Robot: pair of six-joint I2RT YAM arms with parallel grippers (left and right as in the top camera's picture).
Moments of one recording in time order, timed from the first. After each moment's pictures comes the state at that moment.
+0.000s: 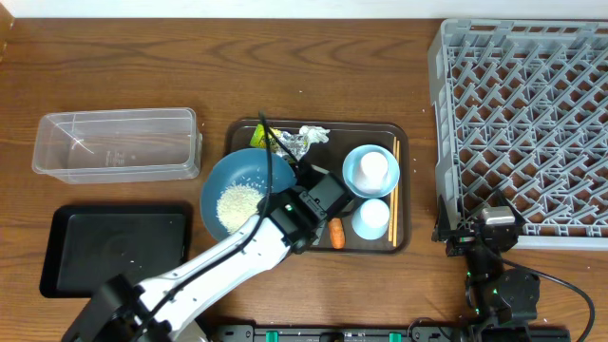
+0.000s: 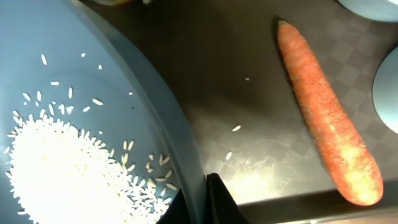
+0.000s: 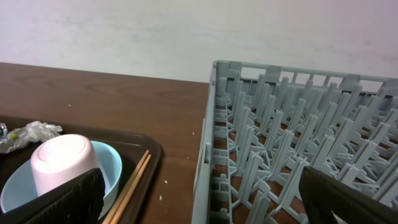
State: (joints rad) left arm -0.84 1.47 0.94 -0.78 -0.33 -0.46; right arm 0.07 0.01 0.01 -0.07 -0.01 -0.05
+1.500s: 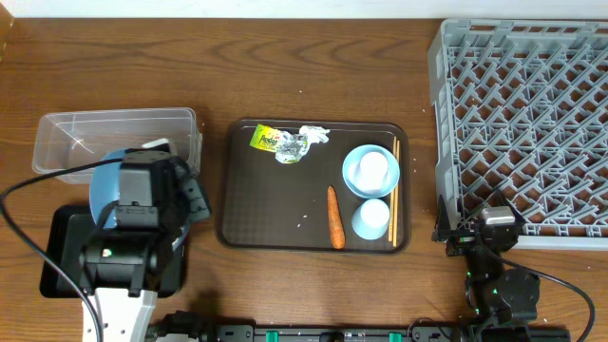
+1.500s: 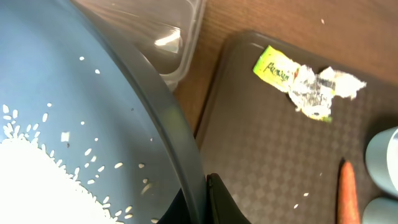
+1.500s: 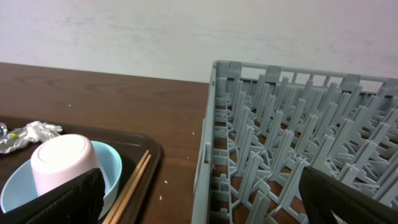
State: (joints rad) left arm -0.05 0.91 0.94 -0.94 -0.04 -0.36; right arm 0.07 0.01 0.01 -0.07 -0.01 -0.05
